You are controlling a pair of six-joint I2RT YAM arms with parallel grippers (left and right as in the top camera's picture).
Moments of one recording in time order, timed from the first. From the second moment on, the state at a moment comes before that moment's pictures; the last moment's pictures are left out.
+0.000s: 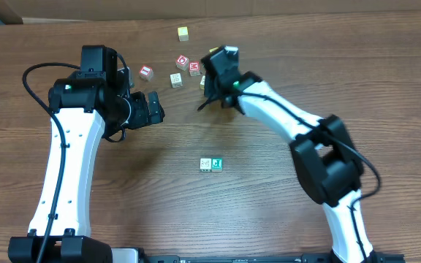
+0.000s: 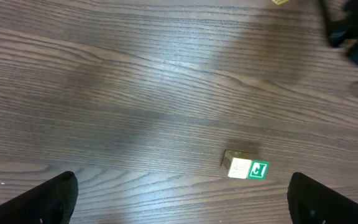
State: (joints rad) left arm 0.00 1.55 1.49 -1.23 0.15 -0.26; right arm 0.60 2.24 1.77 -0.46 0.17 0.59
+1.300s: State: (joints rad) left arm 0.00 1.55 1.49 -1.23 0.15 -0.26; right arm 0.63 2.40 1.77 -0.22 0.18 0.62
